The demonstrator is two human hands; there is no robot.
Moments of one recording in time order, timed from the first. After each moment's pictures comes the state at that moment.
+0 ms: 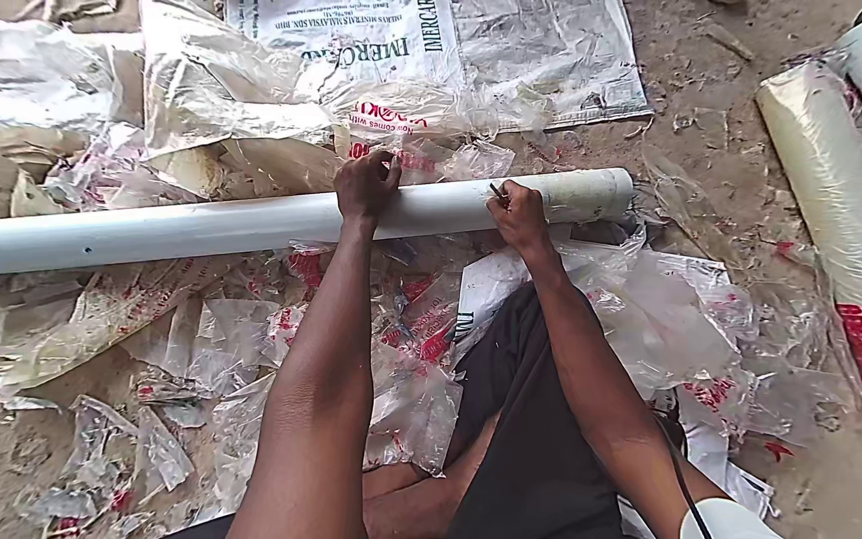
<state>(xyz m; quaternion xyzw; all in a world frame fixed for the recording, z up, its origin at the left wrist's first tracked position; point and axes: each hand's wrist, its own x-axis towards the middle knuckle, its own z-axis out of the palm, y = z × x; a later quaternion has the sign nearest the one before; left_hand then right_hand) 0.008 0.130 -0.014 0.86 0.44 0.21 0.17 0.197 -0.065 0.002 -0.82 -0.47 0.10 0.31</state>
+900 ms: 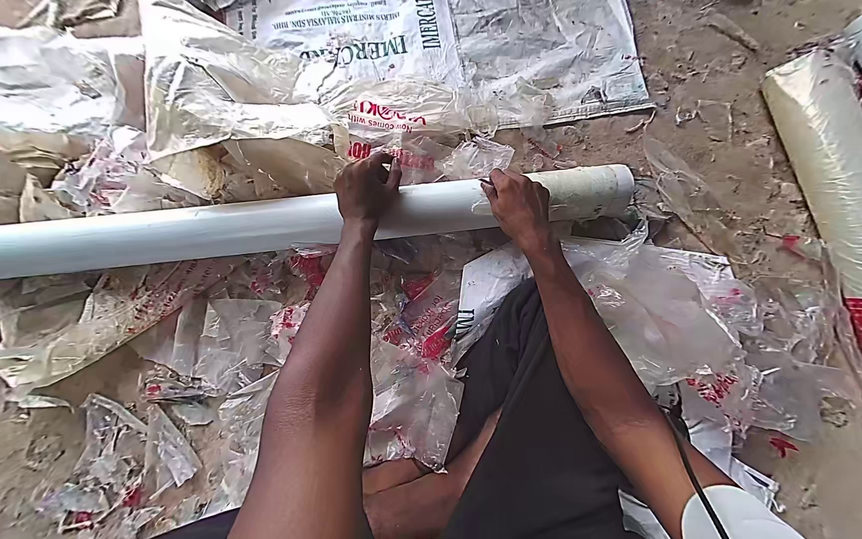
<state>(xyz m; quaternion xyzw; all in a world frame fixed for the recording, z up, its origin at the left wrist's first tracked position) 0.006 0.123 -0.014 0.86 0.43 0.22 0.15 0.199 -0.049 0.013 -0.85 -0.50 0.05 0.12</state>
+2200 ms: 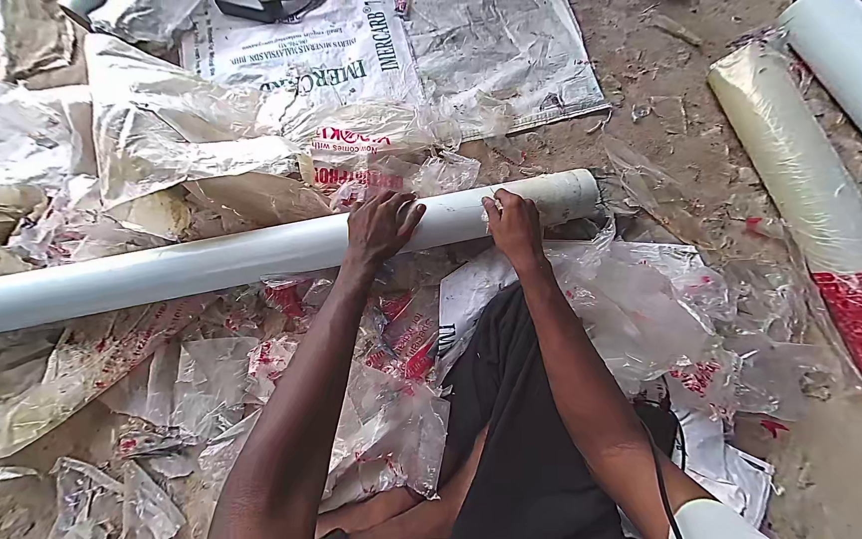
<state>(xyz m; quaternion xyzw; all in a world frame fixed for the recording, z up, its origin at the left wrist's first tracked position) 0.036 0.084 -0.022 0.93 0.29 0.13 0.16 0.218 -0.087 0.010 -0.89 -0.37 0.11 0.24</state>
